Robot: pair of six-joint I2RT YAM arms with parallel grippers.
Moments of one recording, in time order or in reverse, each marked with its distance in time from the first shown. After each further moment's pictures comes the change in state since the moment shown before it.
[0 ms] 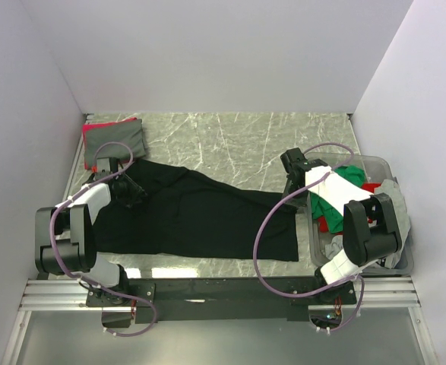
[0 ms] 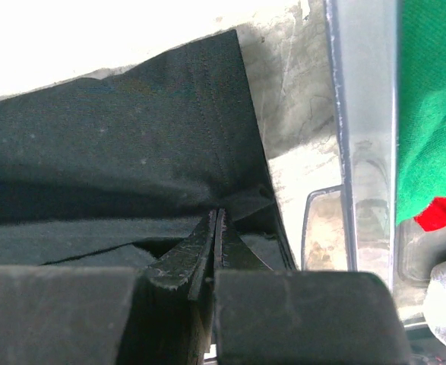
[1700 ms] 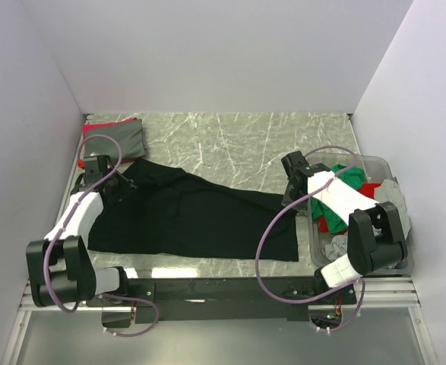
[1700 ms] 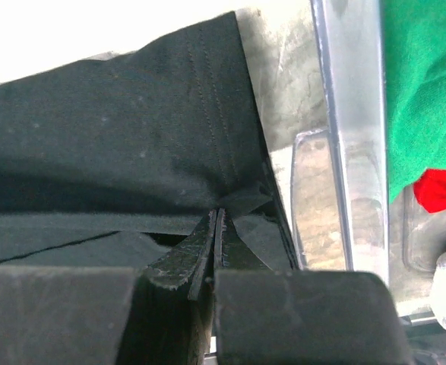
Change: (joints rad) left arm 0.029 -0.203 -0.002 -0.023 -0.026 -0.011; right arm 0.019 -0.073 -0.046 0.003 0.001 0.032
